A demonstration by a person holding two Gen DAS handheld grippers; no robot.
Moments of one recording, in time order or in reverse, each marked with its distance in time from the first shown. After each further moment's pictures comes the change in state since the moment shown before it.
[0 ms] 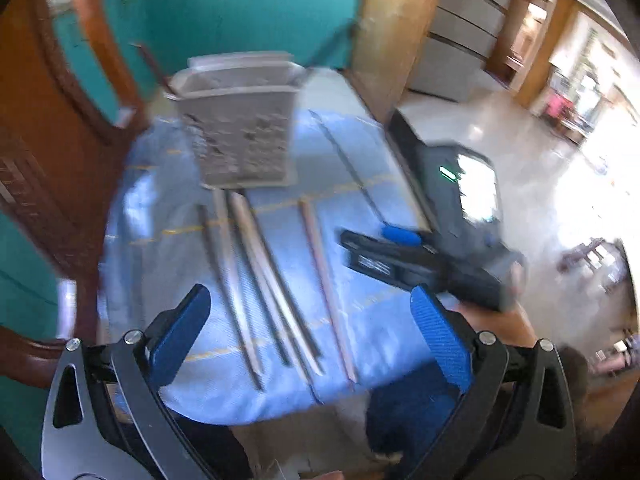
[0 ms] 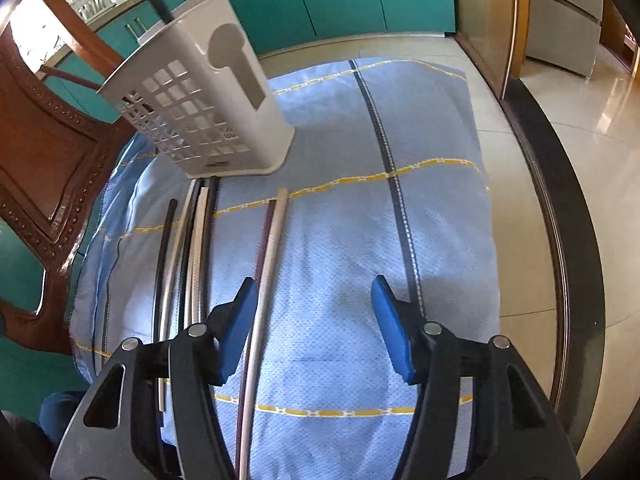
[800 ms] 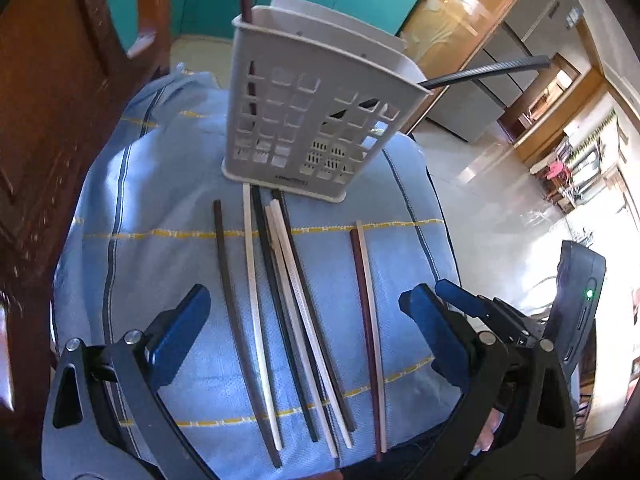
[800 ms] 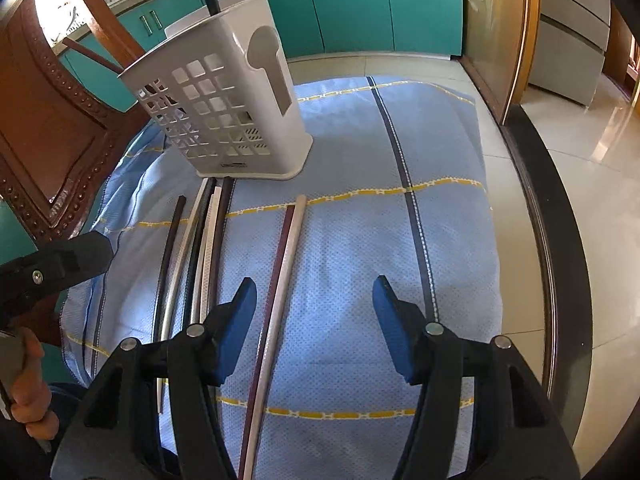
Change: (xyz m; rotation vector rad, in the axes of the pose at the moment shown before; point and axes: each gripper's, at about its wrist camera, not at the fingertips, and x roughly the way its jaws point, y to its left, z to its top) left arm 0.084 0.093 0.024 -0.235 -0.032 -0.080; right arm -0.001 0.018 -0.002 -0.061 -0.048 -0.034
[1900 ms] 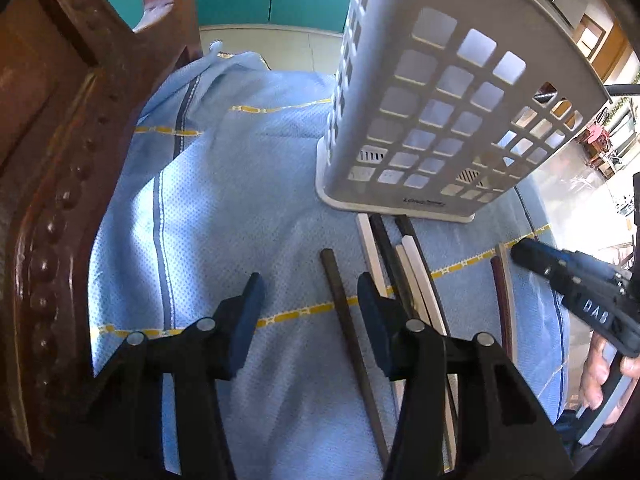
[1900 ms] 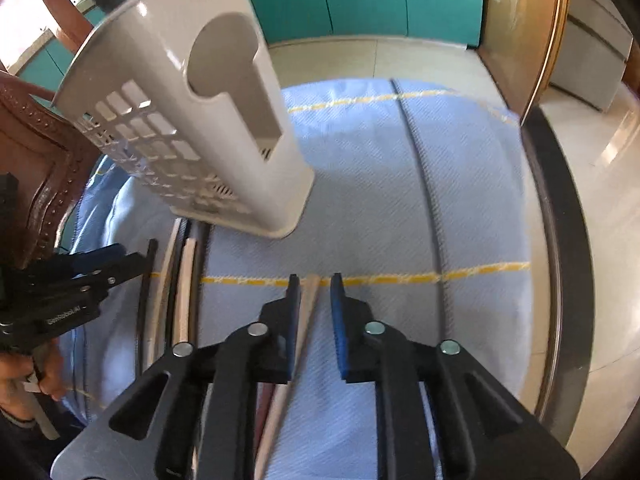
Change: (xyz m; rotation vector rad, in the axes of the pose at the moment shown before) left arm 0.072 0.078 0.043 0.067 0.100 0.172; right arm 0.073 0.003 0.072 -0.038 0.108 -0.019
